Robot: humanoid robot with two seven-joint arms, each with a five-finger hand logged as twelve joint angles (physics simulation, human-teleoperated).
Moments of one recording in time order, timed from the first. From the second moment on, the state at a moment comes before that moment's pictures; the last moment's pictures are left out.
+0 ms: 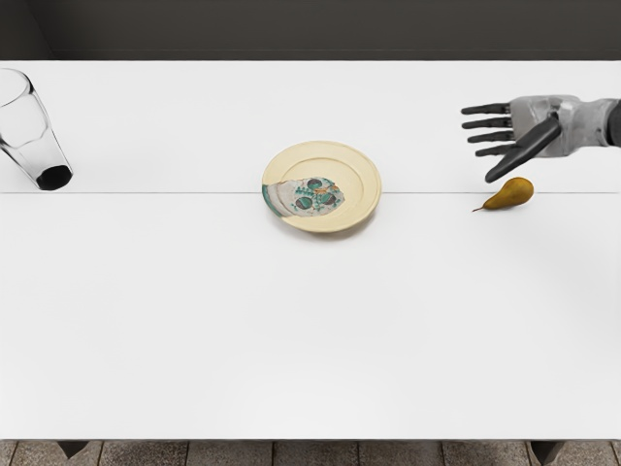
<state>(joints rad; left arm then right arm) 0.02 0.00 -0.08 -0.29 -0.05 -0.04 -0.02 1.04 -0.67 0.66 0.88 -0.22 0.53 -0.61</state>
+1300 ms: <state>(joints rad) 0.02 0.00 -0.08 -0.29 -0.05 -0.04 -0.02 1.22 -0.20 -0.11 0.48 -0.79 0.02 -0.61</state>
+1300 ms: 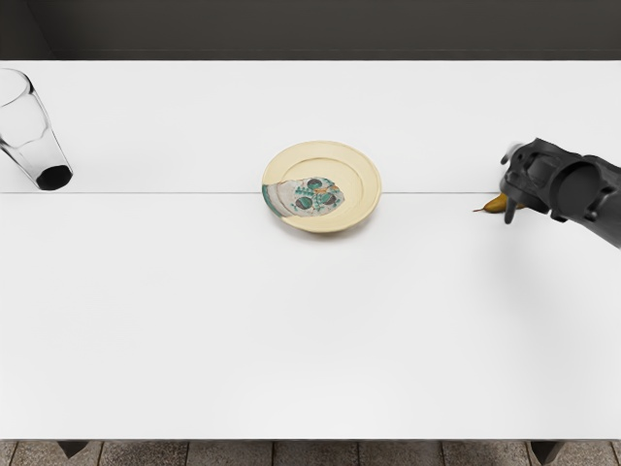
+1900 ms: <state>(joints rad) 0.02 0.00 -0.08 -0.29 -0.05 -0.04 -0.02 1.22 -0.21 -0.11 0.48 -0.77 0.05 -0.61</state>
